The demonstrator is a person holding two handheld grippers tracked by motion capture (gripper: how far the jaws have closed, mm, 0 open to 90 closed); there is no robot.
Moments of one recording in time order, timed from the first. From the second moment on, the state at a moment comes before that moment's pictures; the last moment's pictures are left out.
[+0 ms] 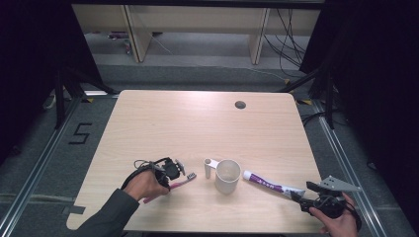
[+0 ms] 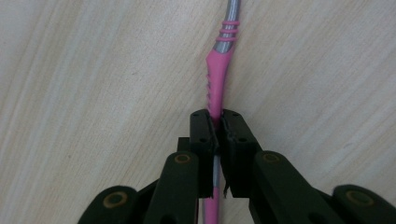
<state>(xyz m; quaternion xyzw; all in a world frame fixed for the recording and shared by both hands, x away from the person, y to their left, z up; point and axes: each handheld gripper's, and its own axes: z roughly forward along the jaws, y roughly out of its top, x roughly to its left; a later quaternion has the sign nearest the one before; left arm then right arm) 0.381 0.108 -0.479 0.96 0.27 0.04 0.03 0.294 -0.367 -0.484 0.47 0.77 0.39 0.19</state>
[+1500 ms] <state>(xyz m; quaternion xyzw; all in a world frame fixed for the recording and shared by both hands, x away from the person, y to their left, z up) 0.375 0.143 -0.453 0.86 0.33 0.14 0.36 0.295 -0.368 -0.484 0.48 0.77 0.39 0.19</state>
